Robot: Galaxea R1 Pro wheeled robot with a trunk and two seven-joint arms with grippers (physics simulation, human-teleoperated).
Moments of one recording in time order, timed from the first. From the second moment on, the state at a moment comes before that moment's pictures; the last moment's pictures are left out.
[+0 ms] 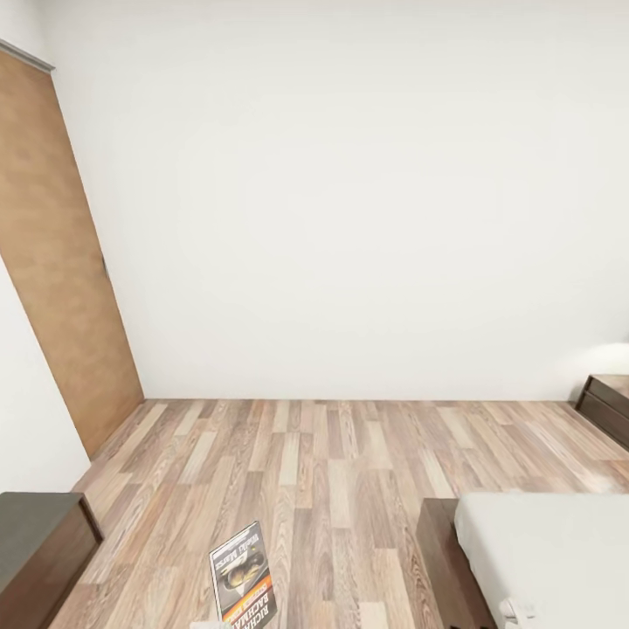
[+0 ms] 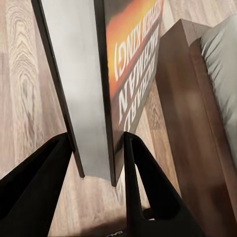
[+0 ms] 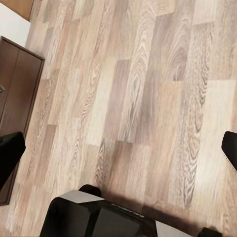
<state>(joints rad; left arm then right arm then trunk) -0.39 0.04 0.00 -0.02 0.17 -0.27 -0.57 -0.32 -0.35 0.04 -0.30 -0.30 0.09 0.91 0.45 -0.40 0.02</state>
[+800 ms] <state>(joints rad) -0.39 0.04 0.00 -0.02 0.17 -0.27 -0.57 -0.32 -0.35 0.04 -0.30 -0.30 0.09 0.91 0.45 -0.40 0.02</state>
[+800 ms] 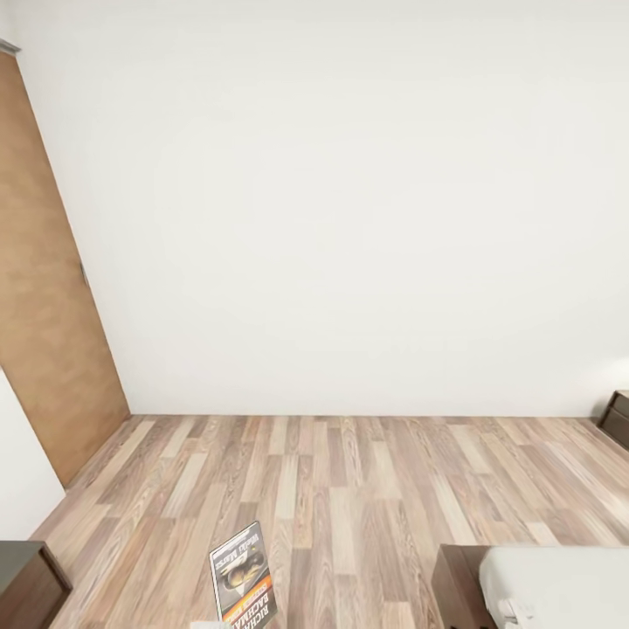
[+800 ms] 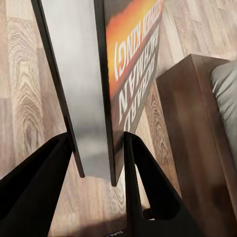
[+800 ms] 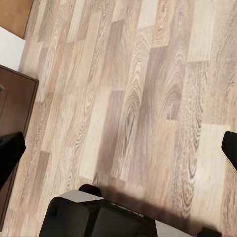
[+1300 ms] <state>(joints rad) -0.39 0.04 0.00 -0.02 0.17 -0.27 -0.57 -0.32 -0.35 0.04 -0.30 -0.30 0.09 0.91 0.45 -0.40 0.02</state>
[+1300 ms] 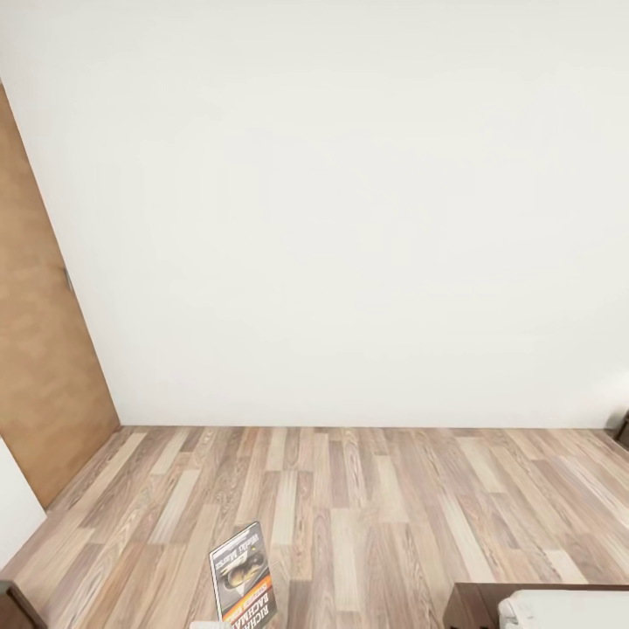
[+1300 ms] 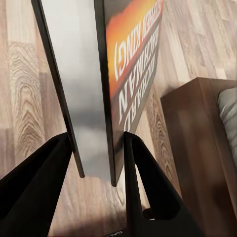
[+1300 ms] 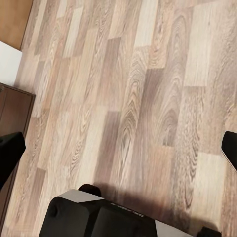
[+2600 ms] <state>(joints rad) -0.39 0.00 -0.22 -0.51 0.04 0.06 -0.82 -0.32 -0.35 0.04 -0.30 -0.30 0.09 0.91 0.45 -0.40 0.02</state>
